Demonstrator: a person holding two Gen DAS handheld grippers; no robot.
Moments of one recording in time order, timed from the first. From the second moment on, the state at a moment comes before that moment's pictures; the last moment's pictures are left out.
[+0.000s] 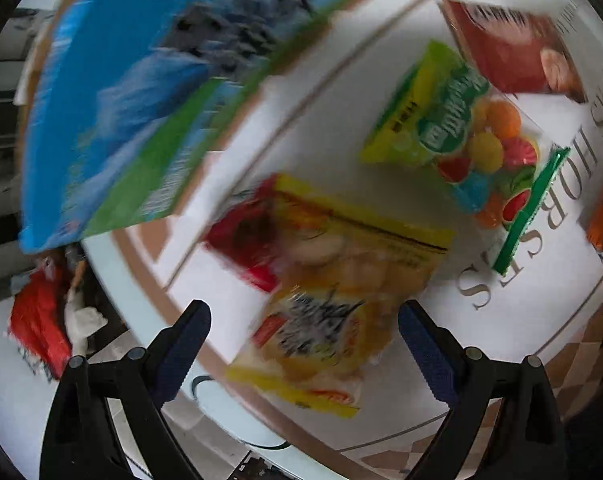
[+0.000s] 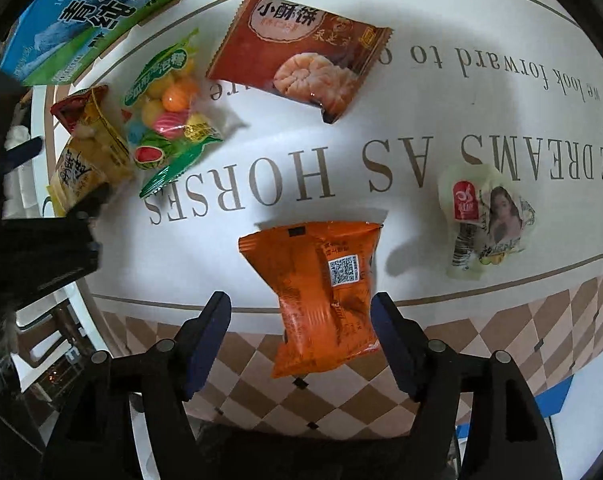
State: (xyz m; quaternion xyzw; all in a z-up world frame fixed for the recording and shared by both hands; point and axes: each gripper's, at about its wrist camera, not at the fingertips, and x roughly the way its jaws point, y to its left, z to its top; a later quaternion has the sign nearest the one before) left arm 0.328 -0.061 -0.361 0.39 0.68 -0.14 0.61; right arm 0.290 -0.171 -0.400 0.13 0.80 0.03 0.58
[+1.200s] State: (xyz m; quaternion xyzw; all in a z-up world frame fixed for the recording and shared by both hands) left arm 0.254 -0.016 -0.371 0.02 0.79 -0.01 0.61; right arm 0.280 -0.138 -0.426 0.10 0.82 0.00 0.57
